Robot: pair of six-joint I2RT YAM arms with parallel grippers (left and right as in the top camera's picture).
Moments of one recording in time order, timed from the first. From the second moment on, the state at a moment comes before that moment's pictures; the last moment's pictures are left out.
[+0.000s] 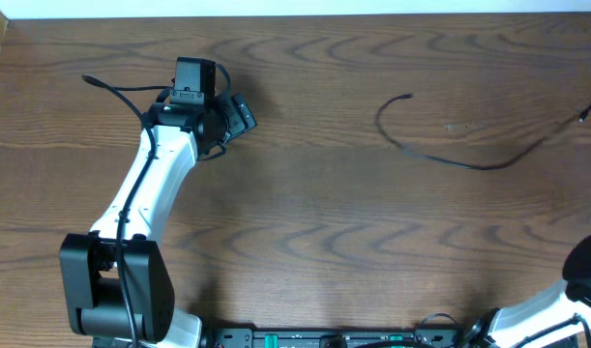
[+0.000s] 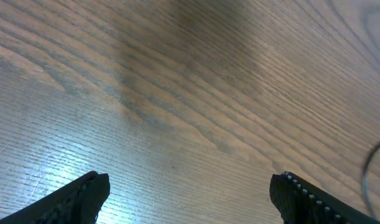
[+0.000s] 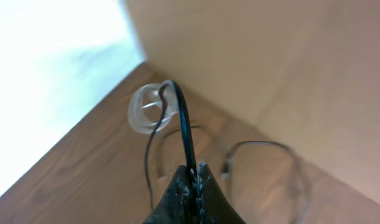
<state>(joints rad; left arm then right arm) -0.11 1.68 1.27 -0.66 0.10 -0.59 -0.62 1.87 2.45 -1.19 0.24 0.25</state>
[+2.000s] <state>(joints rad) -0.11 1.68 1.27 -0.66 0.10 -0.59 -0.14 2.57 2.43 -1.32 -0.04 0.29</state>
